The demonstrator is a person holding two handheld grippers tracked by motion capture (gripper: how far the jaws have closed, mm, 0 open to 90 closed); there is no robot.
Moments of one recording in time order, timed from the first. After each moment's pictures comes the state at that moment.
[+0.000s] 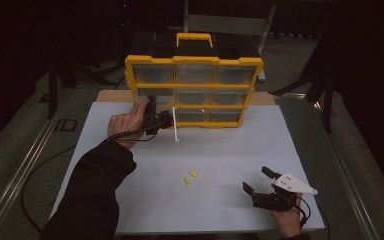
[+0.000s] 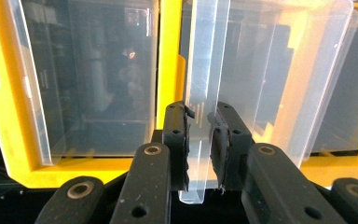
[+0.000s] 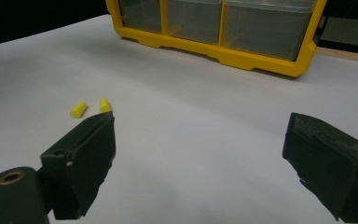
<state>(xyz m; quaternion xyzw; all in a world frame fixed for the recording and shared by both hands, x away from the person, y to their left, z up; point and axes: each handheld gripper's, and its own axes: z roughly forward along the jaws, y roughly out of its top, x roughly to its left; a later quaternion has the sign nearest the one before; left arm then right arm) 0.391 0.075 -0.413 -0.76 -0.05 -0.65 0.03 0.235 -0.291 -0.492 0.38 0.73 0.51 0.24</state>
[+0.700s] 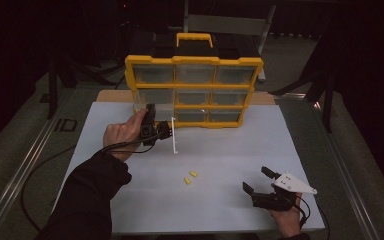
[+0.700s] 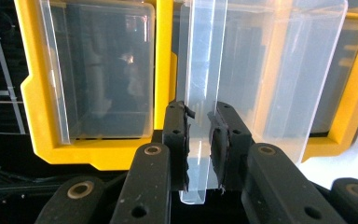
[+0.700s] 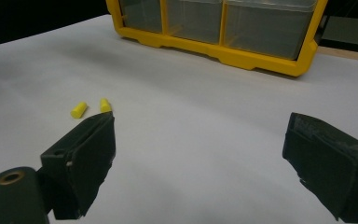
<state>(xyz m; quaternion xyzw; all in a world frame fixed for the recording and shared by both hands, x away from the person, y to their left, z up) 0.358 0.077 -0.410 -0.77 -0.04 -0.64 0.02 0.236 -0.291 -0.492 0.38 0.73 0.51 0.24</state>
